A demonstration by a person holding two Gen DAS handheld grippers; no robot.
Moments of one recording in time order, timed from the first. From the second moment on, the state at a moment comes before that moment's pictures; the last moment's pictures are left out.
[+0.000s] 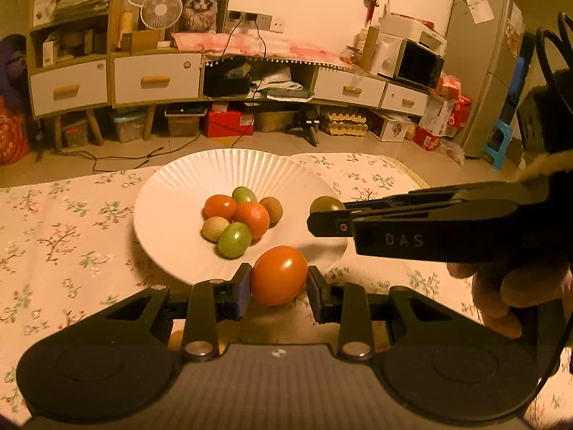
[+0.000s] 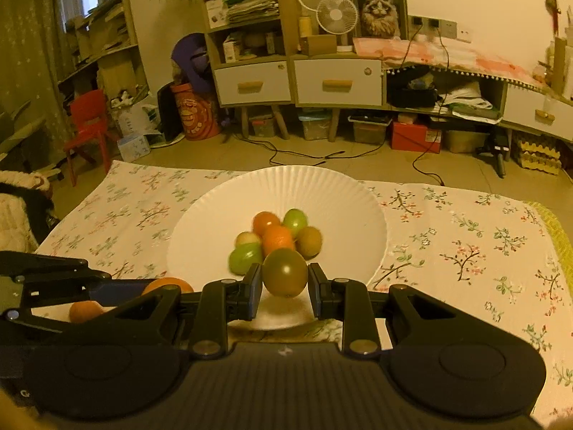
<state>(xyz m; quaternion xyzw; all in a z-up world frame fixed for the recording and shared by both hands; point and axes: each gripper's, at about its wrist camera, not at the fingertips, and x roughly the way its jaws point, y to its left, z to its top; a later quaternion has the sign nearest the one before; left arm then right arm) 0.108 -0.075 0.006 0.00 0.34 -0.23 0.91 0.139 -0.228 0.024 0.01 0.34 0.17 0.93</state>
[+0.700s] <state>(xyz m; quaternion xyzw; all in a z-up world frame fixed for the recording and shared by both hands) 0.144 -0.101 -0.013 0.01 0.36 -0.21 0.91 0.181 -0.235 0.007 0.04 0.37 0.16 0.91</state>
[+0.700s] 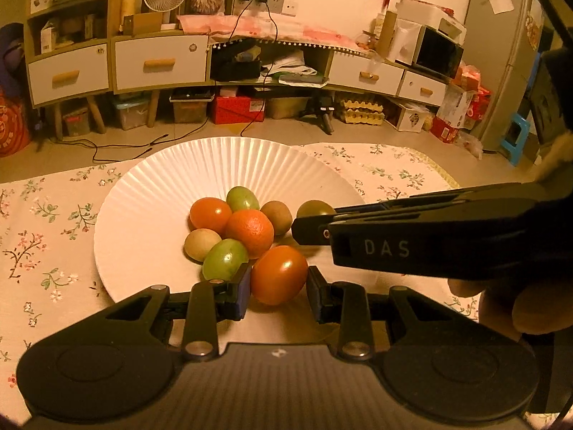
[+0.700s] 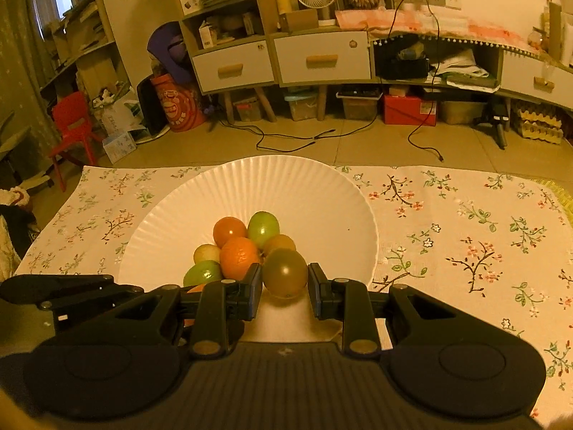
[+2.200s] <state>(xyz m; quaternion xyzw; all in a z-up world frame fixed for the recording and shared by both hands) 0.120 -0.088 0.005 0.02 0.34 -0.21 0.91 0.160 -0.233 0.029 0.04 0.36 0.15 0.92</state>
